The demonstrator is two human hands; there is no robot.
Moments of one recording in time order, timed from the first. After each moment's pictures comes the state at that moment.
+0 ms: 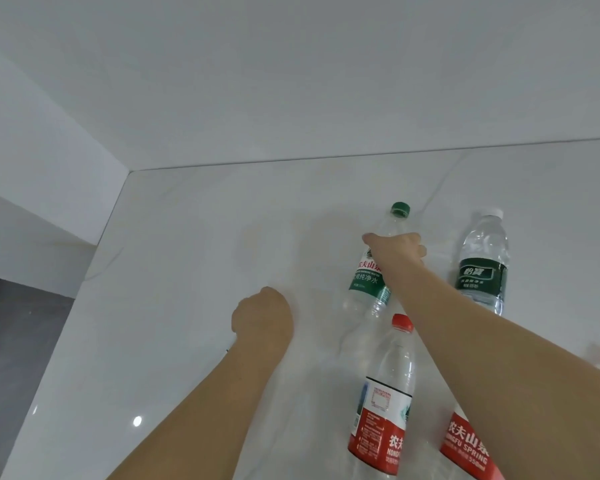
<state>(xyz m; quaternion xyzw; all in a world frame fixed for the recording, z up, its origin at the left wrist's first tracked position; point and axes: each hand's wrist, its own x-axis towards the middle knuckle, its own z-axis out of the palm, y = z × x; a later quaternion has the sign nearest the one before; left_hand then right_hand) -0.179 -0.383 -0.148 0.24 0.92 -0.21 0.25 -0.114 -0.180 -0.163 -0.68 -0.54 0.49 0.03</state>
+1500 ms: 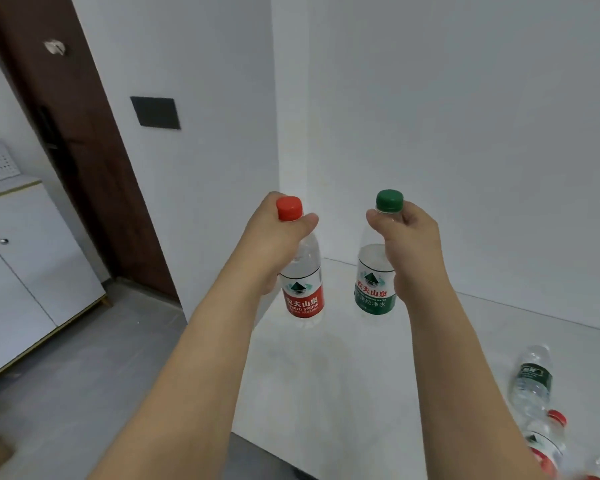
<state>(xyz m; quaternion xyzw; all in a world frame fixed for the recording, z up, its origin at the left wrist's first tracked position) -0.123 -0.747 0.276 0.16 0.75 0.64 0.06 -0.060 -0.584 0.257 -0.19 -0.67 0.64 0.33</state>
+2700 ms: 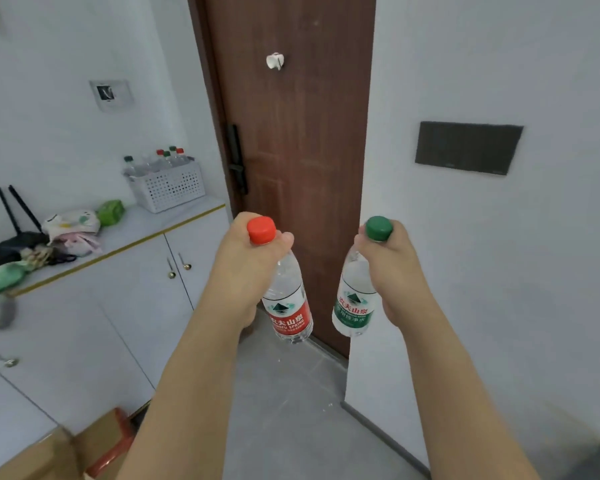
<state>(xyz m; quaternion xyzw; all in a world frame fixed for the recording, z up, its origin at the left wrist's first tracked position) -0.610 -1.276 0.267 0.00 0.75 0.65 -0.11 -0.623 -1.098 0.233 -0.07 -0.70 0.68 0.19</state>
